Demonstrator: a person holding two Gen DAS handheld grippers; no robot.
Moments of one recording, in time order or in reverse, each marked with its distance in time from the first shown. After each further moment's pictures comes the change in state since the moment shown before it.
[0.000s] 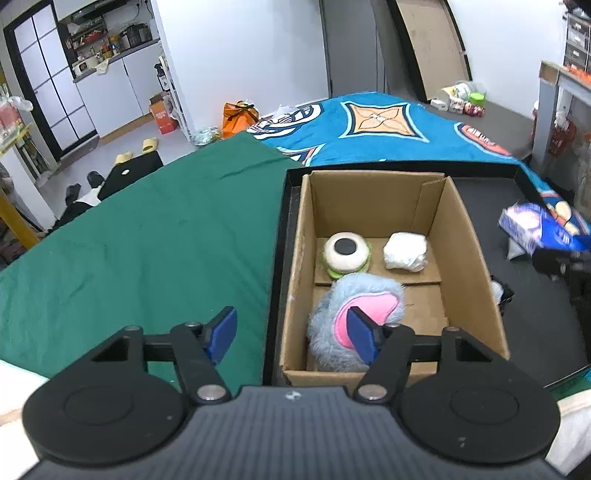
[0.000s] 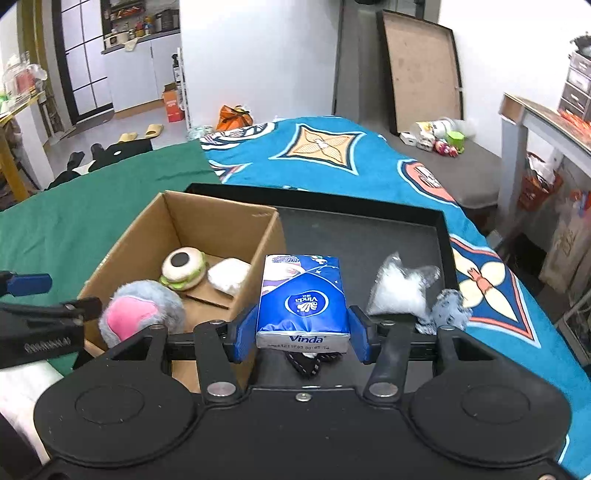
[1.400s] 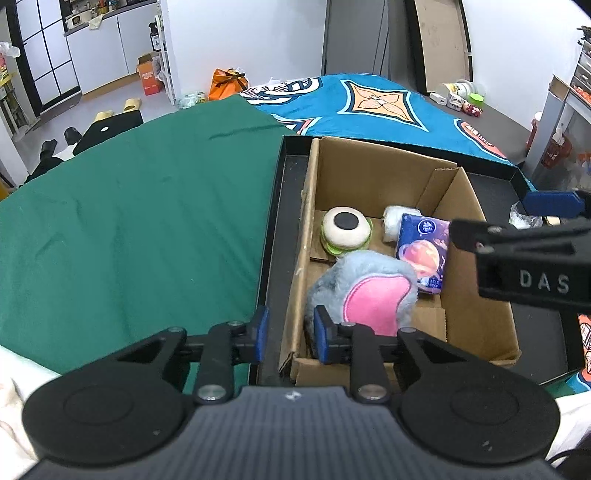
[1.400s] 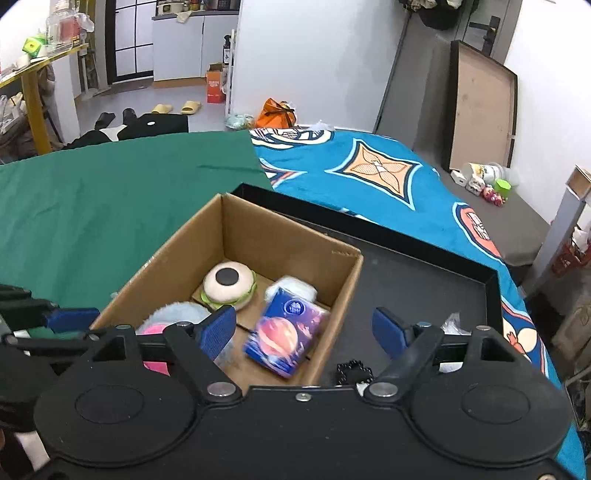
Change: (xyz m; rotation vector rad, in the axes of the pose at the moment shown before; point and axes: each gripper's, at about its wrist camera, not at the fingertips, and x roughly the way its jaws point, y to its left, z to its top) left arm 0.029 0.029 -0.009 -0.106 0.079 -0.129; right arm 0.028 0.065 0.023 -0.193 -0.007 0.012
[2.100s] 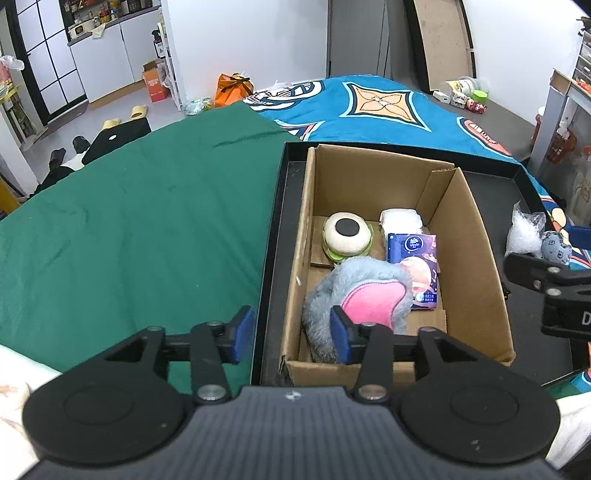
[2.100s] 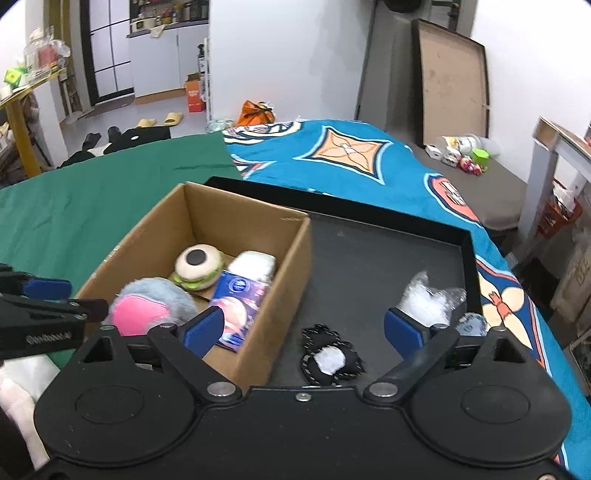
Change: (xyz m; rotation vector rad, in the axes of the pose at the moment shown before) left arm -0.009 -0.012 0.005 0.024 -0.002 0.049; right arm -0.011 -0.046 -0.032 0.112 -0.003 0.008
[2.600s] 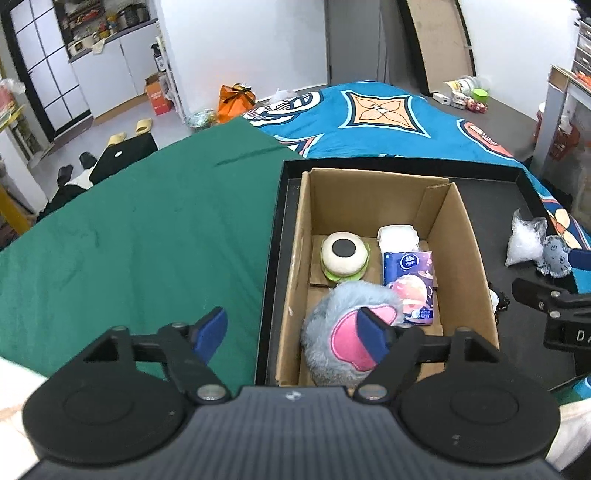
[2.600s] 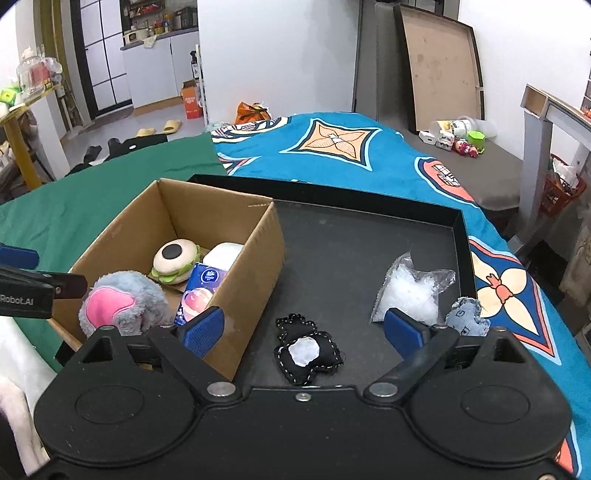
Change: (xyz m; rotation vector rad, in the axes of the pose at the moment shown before) left arm -0.010 -0.014 0.019 0.046 -0.015 0.044; right arm 0.013 -0.038 -0.015 0.053 -0.007 0.054
